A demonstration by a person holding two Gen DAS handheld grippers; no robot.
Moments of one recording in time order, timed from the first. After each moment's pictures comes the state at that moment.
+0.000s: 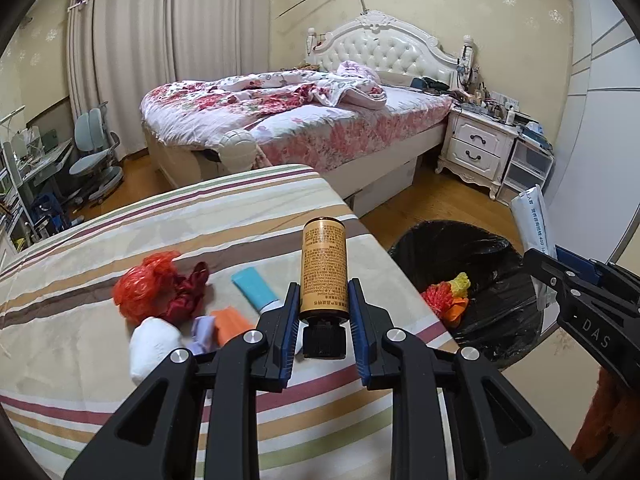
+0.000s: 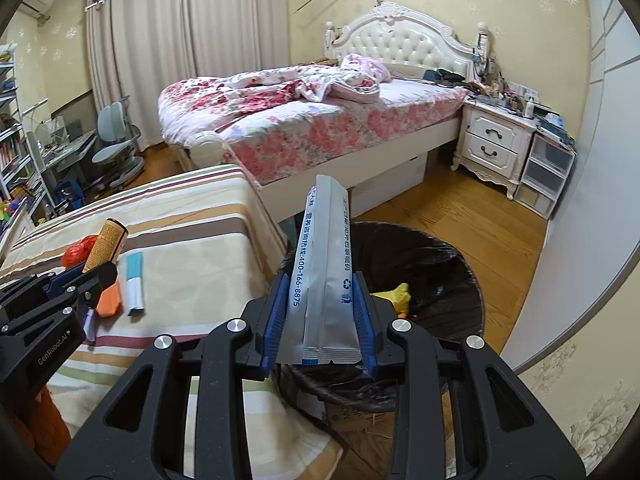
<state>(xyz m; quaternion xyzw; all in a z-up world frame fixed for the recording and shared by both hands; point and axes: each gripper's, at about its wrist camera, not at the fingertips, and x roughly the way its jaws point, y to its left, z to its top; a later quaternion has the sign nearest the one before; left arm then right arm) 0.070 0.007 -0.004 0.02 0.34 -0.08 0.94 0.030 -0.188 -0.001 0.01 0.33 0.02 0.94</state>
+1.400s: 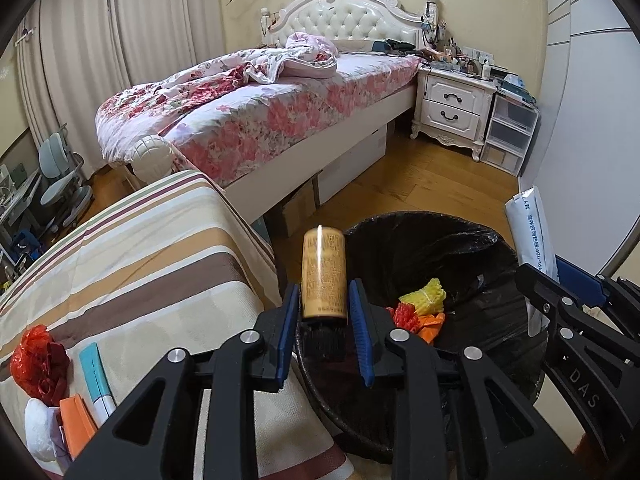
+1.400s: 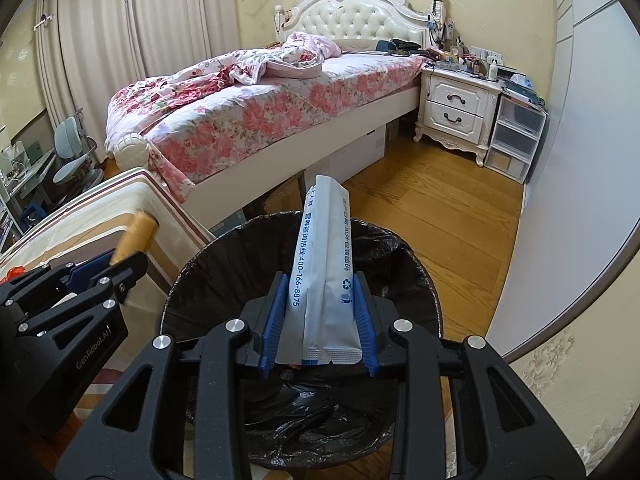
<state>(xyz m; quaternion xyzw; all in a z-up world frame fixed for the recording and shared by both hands) 0.145 -0.107 -0.042 0.08 0.38 -0.12 0.91 0.091 -0.271 -0.048 0.05 0.36 -0.05 0.93</state>
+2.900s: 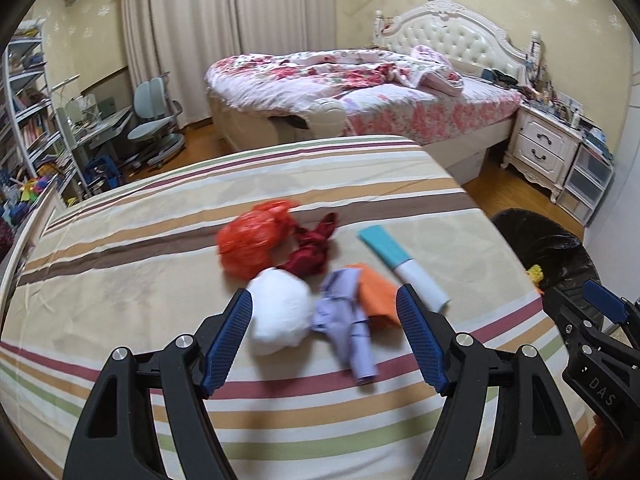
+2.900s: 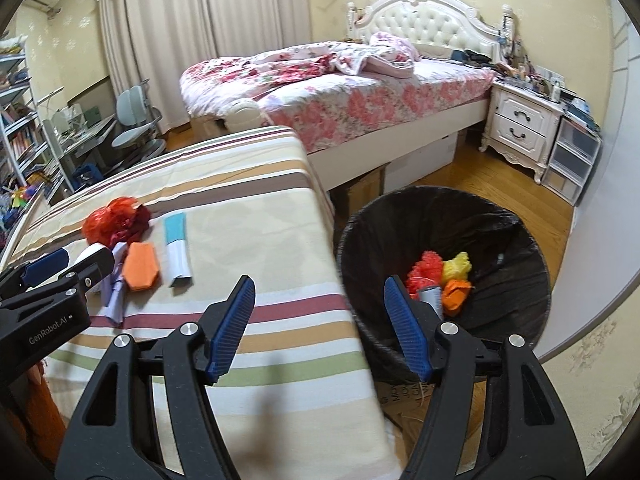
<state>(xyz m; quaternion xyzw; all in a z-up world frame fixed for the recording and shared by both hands) 0.057 0.083 -0.020 0.01 0.38 0.05 0.93 0.026 -0.120 -0.036 0.01 0.36 0.07 0.93</state>
